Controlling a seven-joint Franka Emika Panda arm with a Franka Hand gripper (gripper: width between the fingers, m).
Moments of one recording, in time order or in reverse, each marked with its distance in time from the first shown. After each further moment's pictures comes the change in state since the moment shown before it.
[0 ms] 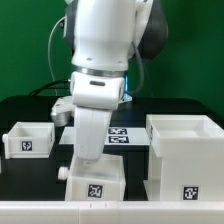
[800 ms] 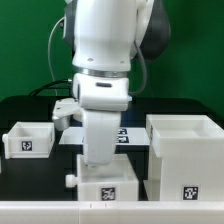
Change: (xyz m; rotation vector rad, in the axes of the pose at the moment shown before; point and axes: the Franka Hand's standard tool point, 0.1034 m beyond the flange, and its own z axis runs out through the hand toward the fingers) arm 0.023 0.018 -0.014 -0.013 0.015 -0.033
